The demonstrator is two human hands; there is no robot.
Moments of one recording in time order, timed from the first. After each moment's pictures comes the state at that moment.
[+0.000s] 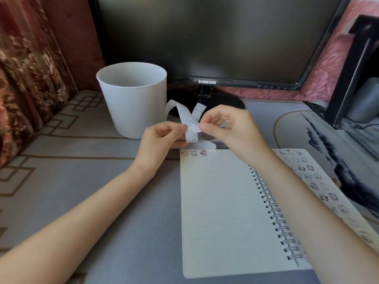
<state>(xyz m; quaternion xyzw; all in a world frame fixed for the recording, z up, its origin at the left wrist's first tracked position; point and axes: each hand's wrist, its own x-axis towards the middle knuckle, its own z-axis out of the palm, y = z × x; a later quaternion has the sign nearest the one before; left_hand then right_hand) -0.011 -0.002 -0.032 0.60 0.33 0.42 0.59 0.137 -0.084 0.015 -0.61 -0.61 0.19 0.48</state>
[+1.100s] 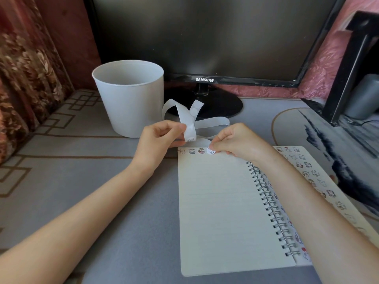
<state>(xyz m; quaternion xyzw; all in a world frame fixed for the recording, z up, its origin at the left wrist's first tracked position) -0.011 -0.002 -0.033 0.62 0.33 0.41 0.58 0.161 -0.084 -0.001 -0.75 -0.49 0.31 0.32</state>
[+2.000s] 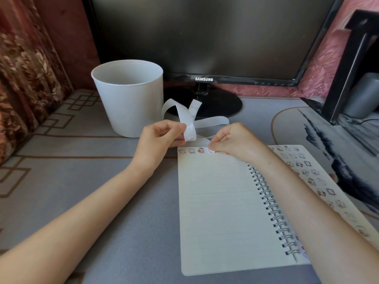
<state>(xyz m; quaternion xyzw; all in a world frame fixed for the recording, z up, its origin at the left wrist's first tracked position) -0.011 -0.003 -0.033 0.61 0.33 0.41 0.59 0.158 -0.083 -0.005 -0.77 -0.50 0.26 0.31</state>
